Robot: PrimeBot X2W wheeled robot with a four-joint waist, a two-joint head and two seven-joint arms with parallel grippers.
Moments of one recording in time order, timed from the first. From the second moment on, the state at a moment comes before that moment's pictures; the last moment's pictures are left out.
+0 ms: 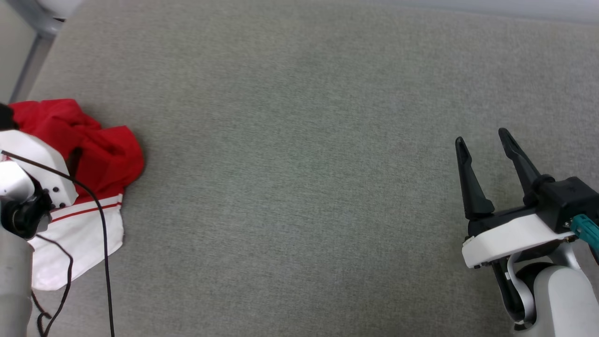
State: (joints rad) left arm -0.69 0.50 -0.01 0.70 -0.45 -0.13 0.44; right arm -0.20 -0.05 0.01 -0.08 0.04 0.13 -0.02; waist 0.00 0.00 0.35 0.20
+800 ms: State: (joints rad) left arm -0.74 0.53 -0.12 0.92 -0.49 -0.12 0.18; right arm -0.19 -0.05 0.02 -0.03 0.07 0.13 -0.04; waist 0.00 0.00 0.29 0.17
